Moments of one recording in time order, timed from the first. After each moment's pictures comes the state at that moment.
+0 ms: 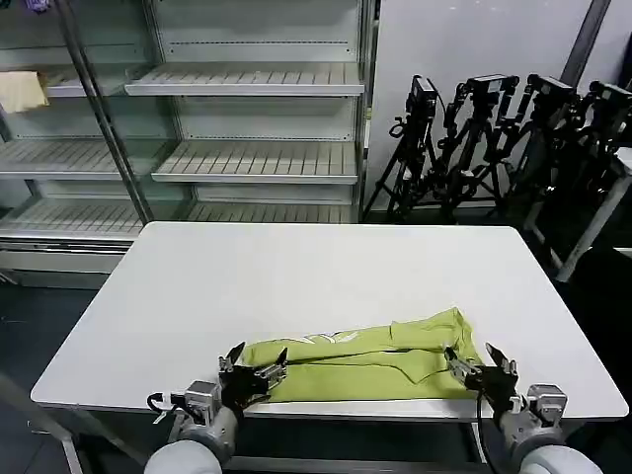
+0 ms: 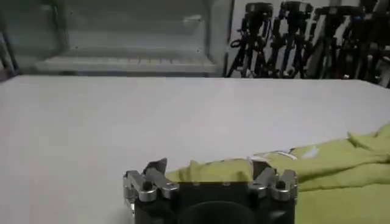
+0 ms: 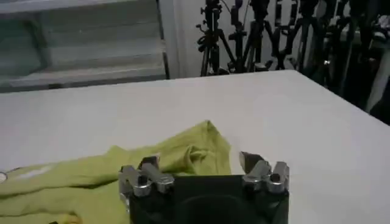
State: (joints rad) left arm 1.30 -1.09 -0.14 -2.20 -0.62 0.54 -0.50; right arm -1.55 1.15 0.66 2.23 0.59 -0.52 0.19
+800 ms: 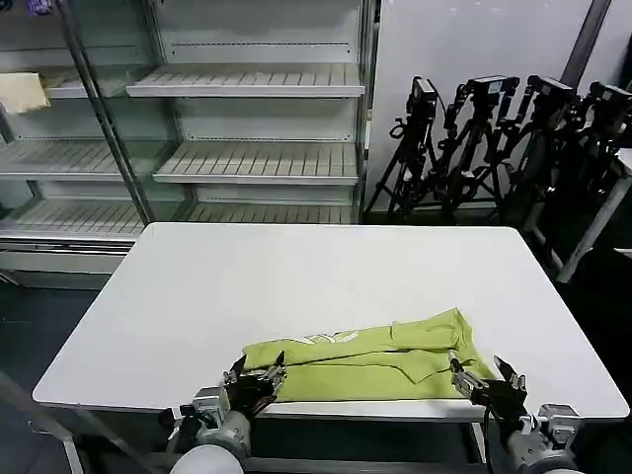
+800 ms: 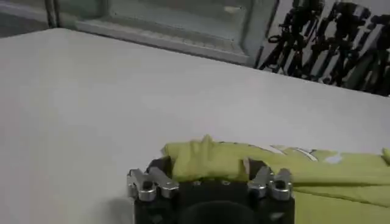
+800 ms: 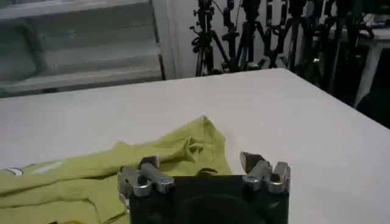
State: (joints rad) left arm 1.33 -1.22 -0.14 -2.15 -0.66 0.54 -0.62; right arm -1.63 1.20 0.70 2.30 0.58 -0.51 0.19
